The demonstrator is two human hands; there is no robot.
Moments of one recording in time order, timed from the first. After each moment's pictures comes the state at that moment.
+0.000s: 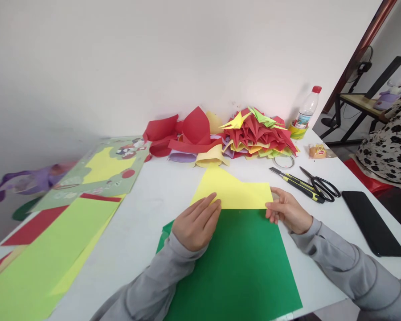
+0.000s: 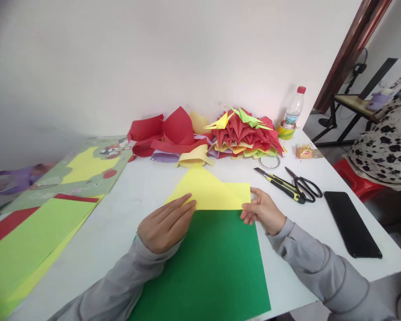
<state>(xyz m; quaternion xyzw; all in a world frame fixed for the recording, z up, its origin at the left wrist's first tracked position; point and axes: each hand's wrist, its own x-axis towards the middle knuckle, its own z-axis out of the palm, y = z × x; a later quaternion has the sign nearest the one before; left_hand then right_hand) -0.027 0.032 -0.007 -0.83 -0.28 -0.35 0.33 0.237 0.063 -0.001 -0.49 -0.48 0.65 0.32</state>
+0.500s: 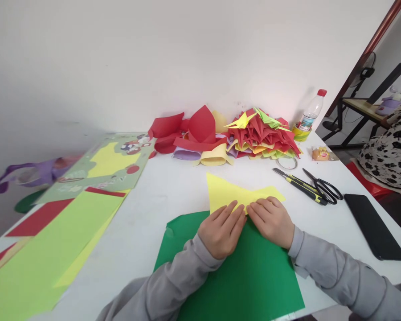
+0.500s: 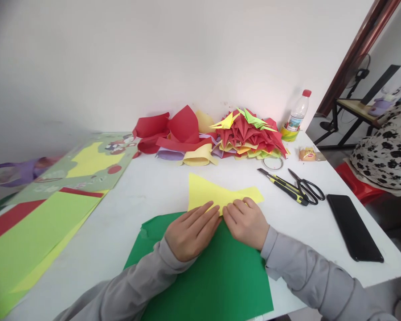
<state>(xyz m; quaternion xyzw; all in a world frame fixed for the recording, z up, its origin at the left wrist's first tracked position) 0.010 0.016 -0.016 -0.85 -0.30 -0.34 0.28 0.197 0.044 -0.015 -0.24 -0.91 -0.20 0.29</state>
